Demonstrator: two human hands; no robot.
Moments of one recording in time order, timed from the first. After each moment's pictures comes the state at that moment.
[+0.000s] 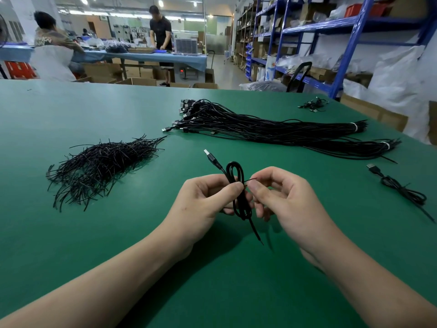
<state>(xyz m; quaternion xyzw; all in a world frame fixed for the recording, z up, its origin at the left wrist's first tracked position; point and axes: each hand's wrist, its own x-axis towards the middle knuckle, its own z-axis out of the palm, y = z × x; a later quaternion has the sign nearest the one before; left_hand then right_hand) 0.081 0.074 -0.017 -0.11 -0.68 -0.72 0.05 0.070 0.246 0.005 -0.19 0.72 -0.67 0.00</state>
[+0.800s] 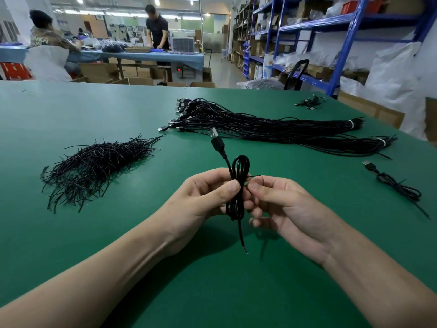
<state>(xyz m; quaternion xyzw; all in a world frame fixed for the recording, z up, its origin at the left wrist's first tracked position) 0.088 0.070 -0.003 -0.18 -0.60 -0.78 -0.06 0.068 0.257 0.013 -0.14 0.59 -0.76 0.24</state>
